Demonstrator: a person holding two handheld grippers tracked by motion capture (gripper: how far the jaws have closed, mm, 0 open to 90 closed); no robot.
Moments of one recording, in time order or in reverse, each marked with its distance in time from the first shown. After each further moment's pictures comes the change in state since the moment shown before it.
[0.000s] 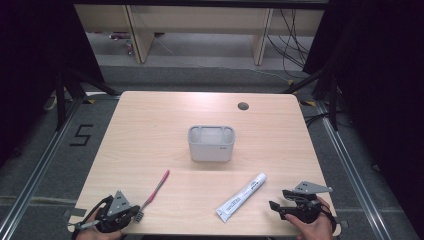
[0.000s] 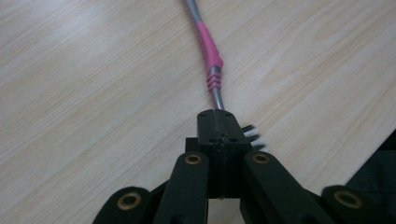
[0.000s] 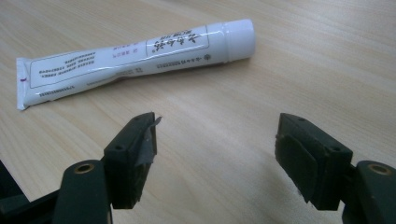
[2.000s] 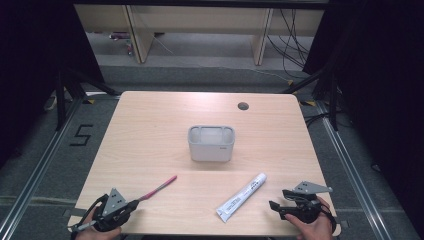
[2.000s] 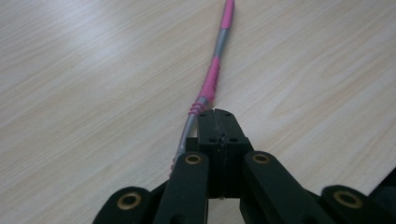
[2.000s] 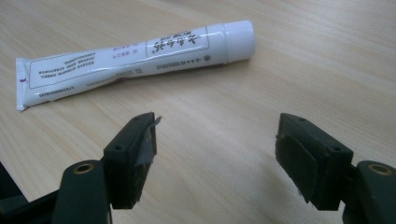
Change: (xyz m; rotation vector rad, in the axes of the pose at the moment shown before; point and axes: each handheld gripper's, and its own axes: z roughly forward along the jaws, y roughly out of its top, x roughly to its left) left arm 0.007 0.001 -0.008 -0.096 0.077 -0.055; right arm 0.000 0.000 0.000 -0.009 -0.006 -0.011
